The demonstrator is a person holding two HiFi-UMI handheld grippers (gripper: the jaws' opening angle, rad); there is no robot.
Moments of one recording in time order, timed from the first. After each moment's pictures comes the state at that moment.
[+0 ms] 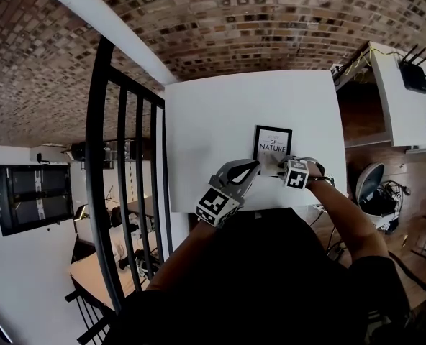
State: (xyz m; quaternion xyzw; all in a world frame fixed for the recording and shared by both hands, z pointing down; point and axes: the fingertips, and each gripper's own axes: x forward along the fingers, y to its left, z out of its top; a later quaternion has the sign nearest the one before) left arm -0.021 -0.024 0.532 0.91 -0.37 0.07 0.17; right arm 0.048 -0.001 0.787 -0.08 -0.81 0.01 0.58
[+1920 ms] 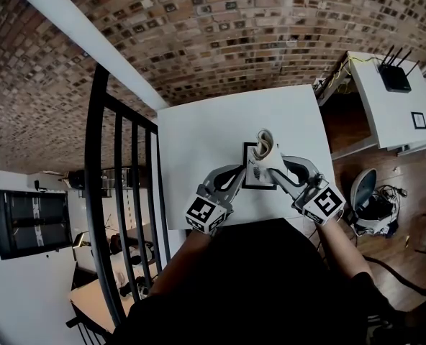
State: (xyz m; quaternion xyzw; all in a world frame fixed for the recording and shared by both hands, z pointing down) left arm -0.019 -0.033 0.487 0.92 -0.39 0.03 0.11; right arm 0.046 -0.044 0.452 0.22 -0.97 0.04 0.01
